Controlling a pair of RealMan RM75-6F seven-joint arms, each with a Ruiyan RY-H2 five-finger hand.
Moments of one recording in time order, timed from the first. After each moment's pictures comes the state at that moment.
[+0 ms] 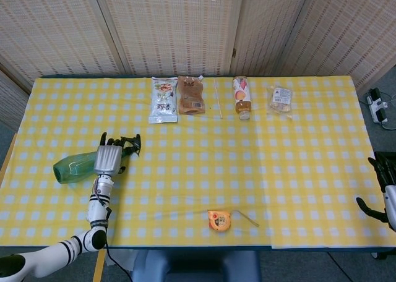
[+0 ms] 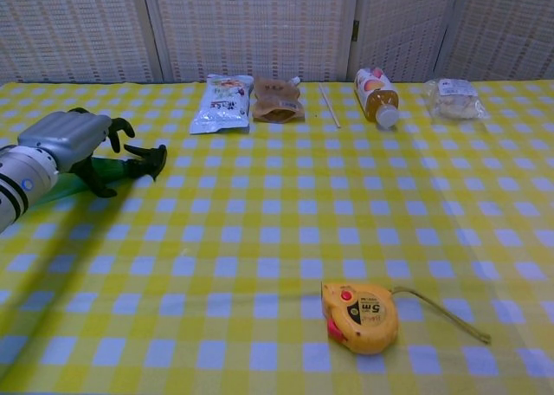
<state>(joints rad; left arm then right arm) -0.65 -1.81 -0.30 -1.06 1.01 1.06 0.62 0.04 -0.97 0.07 -1.65 -1.43 1.45 0.13</state>
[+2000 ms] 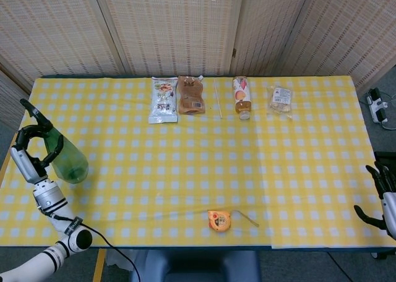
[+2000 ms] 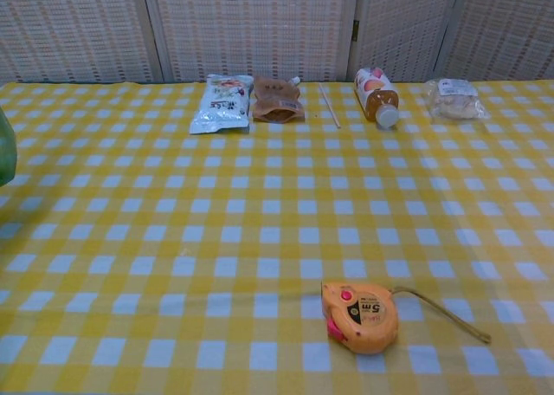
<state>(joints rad) -0.45 -1.81 -0.56 -1.03 1.18 1.68 -0.65 0.01 -0.96 0.04 -1.68 -1.43 1.43 0.15</state>
